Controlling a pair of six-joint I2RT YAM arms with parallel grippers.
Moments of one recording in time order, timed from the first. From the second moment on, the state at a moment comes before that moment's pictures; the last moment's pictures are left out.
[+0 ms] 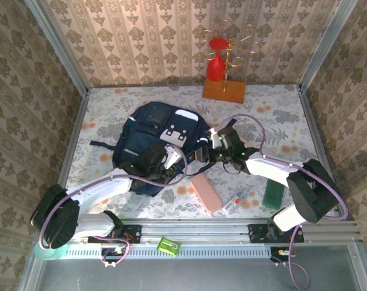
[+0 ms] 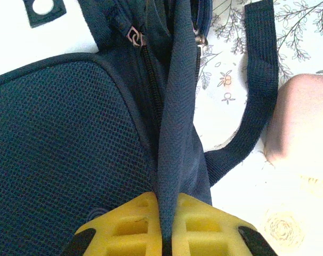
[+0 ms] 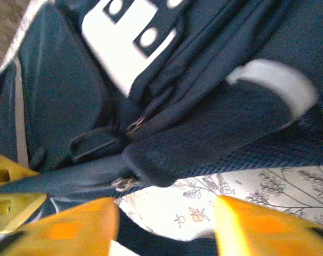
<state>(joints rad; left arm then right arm) -0.78 1.22 0.62 -0.23 0.03 0.13 0.51 1.51 0.77 0.04 -0.32 0.45</state>
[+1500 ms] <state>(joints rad) -0.61 1.16 0.66 -0.12 0.15 -0.16 0.55 1.68 0.65 0.40 -0.18 0.79</state>
